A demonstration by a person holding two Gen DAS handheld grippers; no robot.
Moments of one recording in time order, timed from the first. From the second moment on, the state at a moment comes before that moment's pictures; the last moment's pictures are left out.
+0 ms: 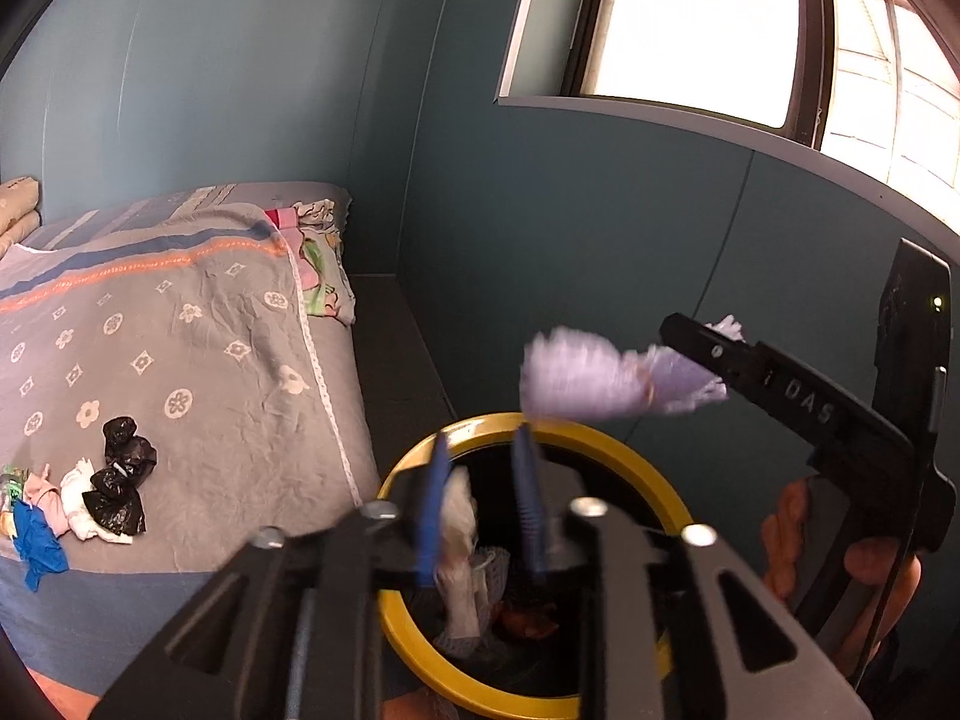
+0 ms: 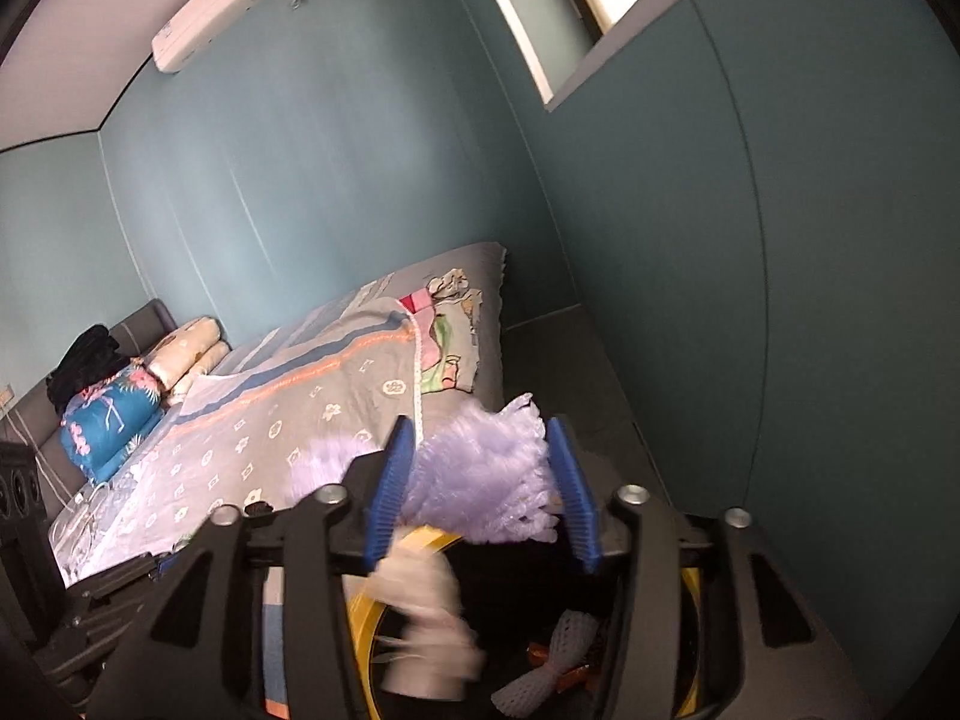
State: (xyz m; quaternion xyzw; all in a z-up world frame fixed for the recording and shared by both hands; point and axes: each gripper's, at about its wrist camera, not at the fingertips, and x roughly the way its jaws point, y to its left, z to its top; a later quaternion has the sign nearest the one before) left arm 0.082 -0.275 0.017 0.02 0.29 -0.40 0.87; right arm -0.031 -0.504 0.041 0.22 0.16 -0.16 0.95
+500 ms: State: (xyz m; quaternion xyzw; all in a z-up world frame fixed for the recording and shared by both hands) left arm 0.098 -0.221 0.040 -0.01 0.26 -0.34 0.90; right arm -0.022 -0.493 0.047 0.22 0.16 -0.14 0.95
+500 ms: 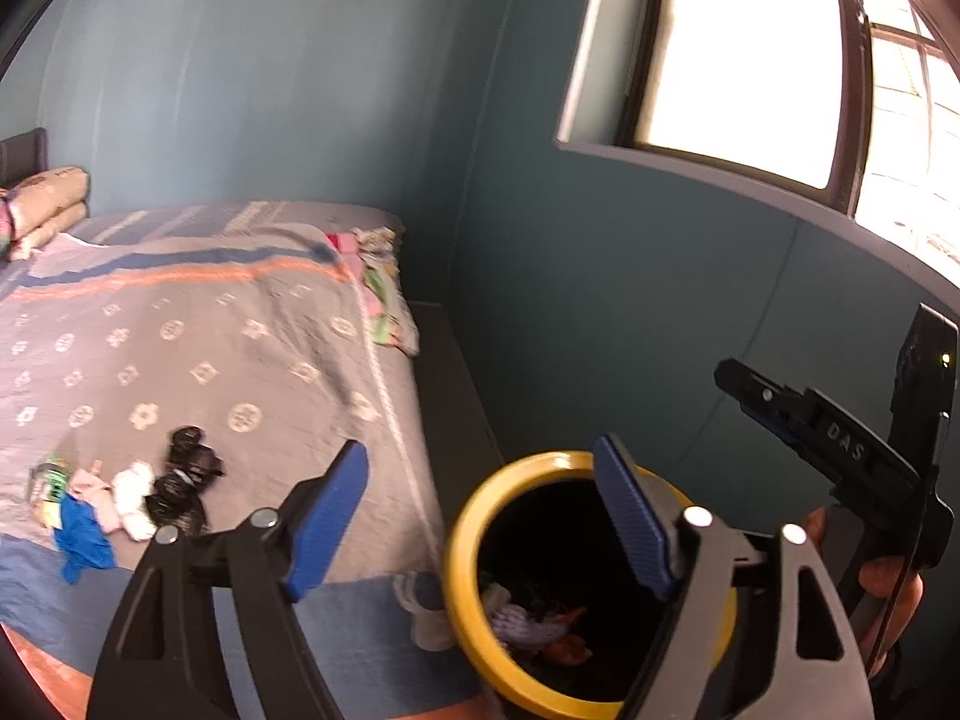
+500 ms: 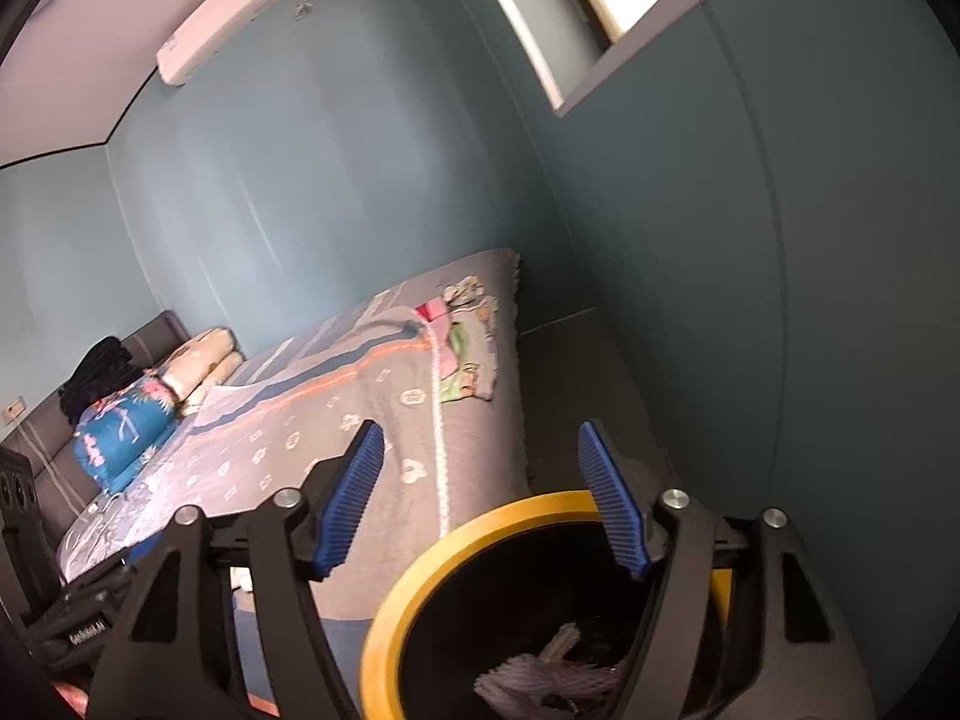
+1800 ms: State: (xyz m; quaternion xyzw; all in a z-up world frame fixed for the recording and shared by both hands) left arm 0.270 0.067 -0.018 -0.07 0.32 -0.05 0.94; right arm 0.243 -0.238 -0.006 0.15 0.31 0.03 0.94
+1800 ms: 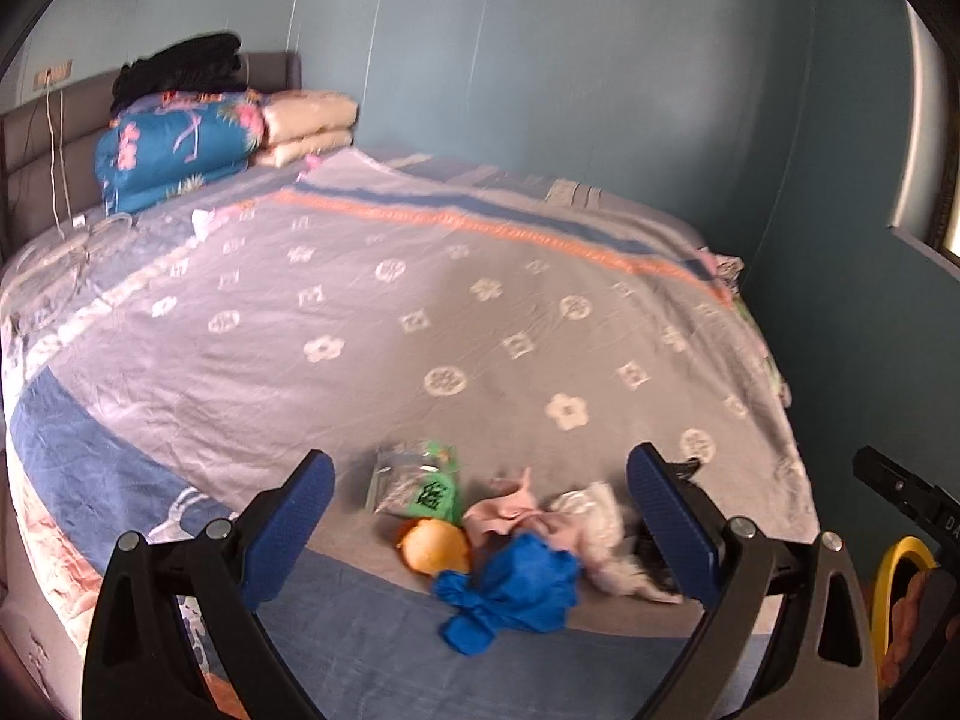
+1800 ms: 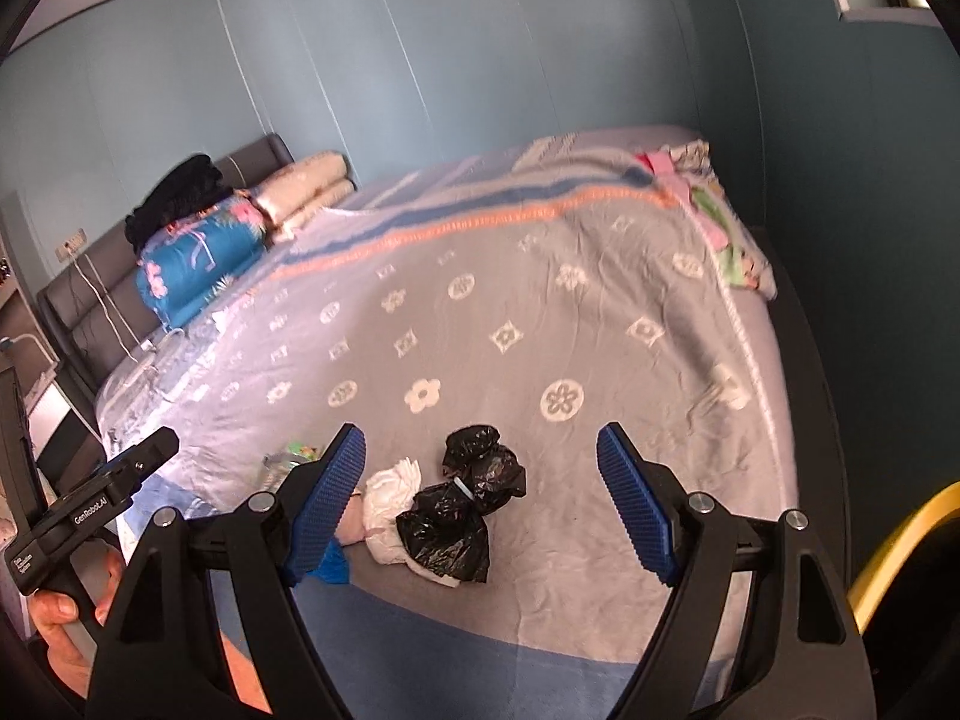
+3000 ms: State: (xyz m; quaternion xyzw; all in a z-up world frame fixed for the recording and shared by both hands) left arm 0.384 0.098 -0.146 -0.11 0.43 -0.08 0.89; right arm 0.365 -0.165 -0.143 0.12 0.47 0.00 0.88
